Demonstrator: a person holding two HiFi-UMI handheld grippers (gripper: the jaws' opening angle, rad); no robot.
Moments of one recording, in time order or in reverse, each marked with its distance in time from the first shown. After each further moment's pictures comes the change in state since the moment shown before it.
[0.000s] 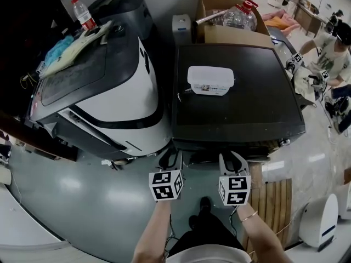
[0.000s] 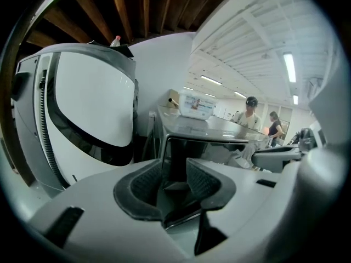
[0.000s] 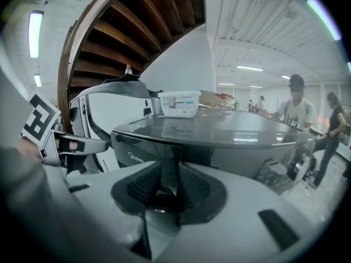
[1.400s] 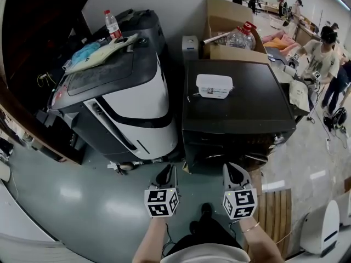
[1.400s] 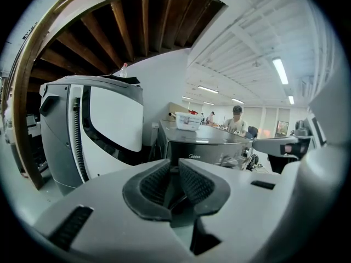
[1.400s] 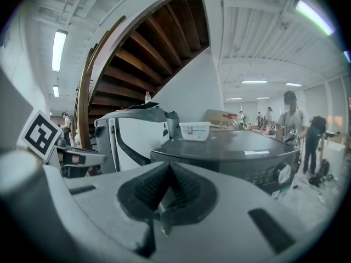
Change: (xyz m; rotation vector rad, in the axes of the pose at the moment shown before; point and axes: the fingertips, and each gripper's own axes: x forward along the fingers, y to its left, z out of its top) left arm -0.154 -0.006 -0.012 0.034 -0.113 0.020; right arm -0.132 0.057 0.018 -0.019 -0.201 0.103
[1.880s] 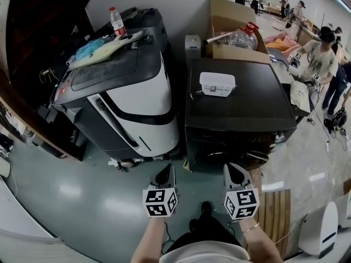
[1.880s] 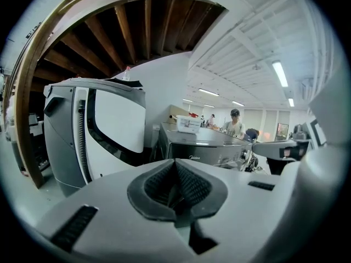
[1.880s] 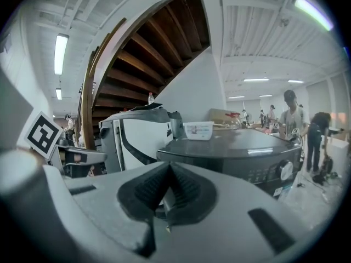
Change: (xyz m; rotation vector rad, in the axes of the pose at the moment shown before) left arm -0.021 0.005 0.003 -0.013 -0.024 0.000; right arm -0.011 0.013 -0.001 0.012 0.003 0.035
